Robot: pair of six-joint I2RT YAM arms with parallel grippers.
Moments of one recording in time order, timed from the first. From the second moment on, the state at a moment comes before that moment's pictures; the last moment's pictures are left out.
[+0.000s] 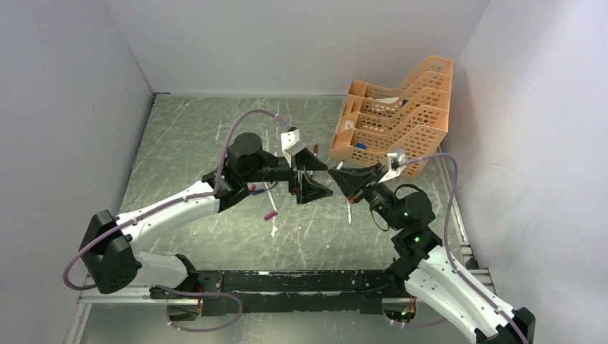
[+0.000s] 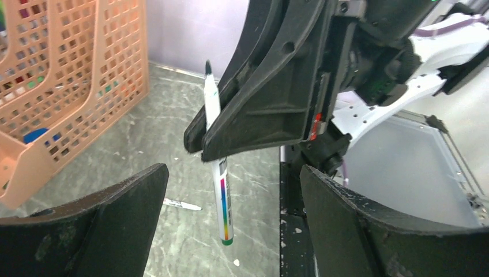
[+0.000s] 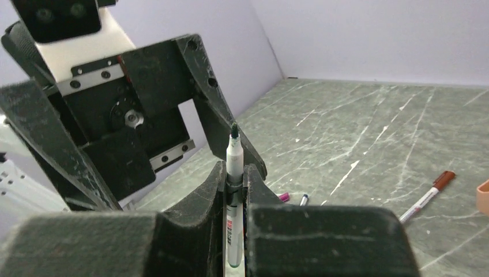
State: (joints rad) left arm -0.85 1.32 1.01 0.28 0.63 -0.22; right arm 0.61 0.58 0.45 0.39 -0.14 0.50
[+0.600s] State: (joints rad) left arm -0.84 1.37 0.91 0.60 0.84 -0.43; right arm 0.61 0.63 0.37 0.74 -0.32 0.57
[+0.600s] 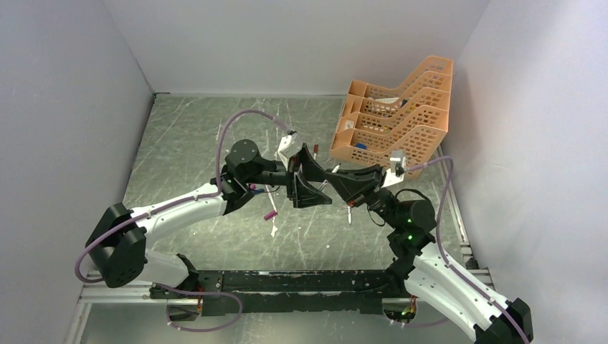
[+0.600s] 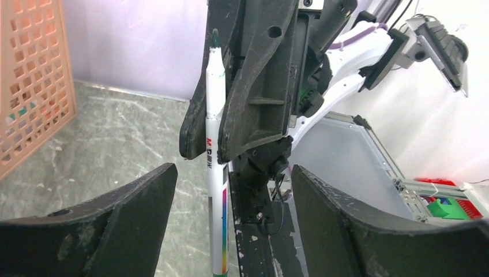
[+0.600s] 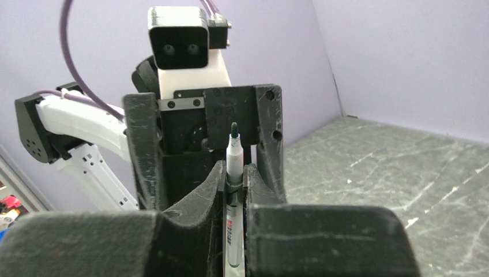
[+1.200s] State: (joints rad) left arm -0.83 1.43 0.88 0.82 0.89 -0.55; right arm 0.61 0.71 0.36 0.91 -0.36 0.64
